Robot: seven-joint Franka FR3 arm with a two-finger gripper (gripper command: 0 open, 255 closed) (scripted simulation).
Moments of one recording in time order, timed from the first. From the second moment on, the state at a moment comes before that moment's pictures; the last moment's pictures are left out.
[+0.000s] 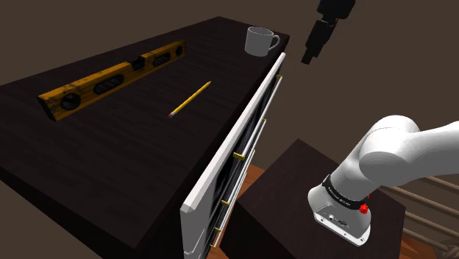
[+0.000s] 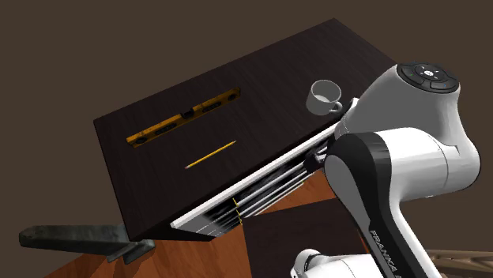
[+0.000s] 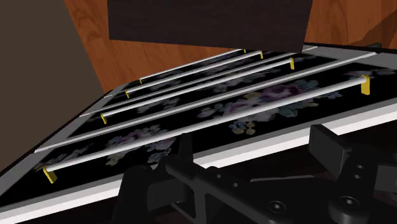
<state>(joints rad) 0.00 -0.83 -0.02 -2.33 0.01 1.52 -0.15</state>
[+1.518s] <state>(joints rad) -0.17 -0.33 0.55 -1.95 0.22 1.68 0.97</state>
